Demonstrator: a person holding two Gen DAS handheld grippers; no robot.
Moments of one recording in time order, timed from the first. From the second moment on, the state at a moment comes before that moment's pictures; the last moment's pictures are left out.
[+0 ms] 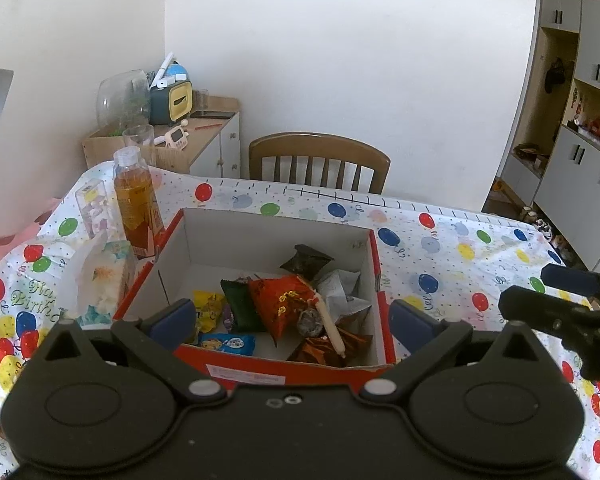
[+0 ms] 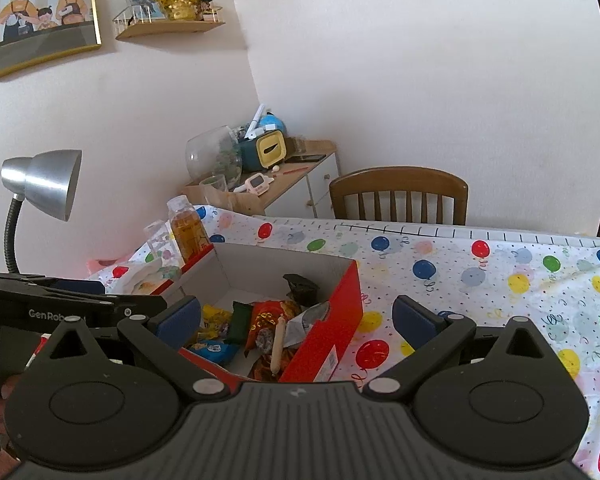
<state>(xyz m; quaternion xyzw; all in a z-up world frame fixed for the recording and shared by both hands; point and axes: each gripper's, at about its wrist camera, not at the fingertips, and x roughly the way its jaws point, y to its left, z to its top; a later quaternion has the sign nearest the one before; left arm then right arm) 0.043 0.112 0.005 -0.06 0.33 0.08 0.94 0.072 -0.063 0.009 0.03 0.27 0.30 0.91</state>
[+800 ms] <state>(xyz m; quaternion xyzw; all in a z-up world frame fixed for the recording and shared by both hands) 0.039 0.112 0.004 -0.06 0.33 0.09 0.94 0.069 -0.063 0.009 0.03 0.27 0.29 0.92</state>
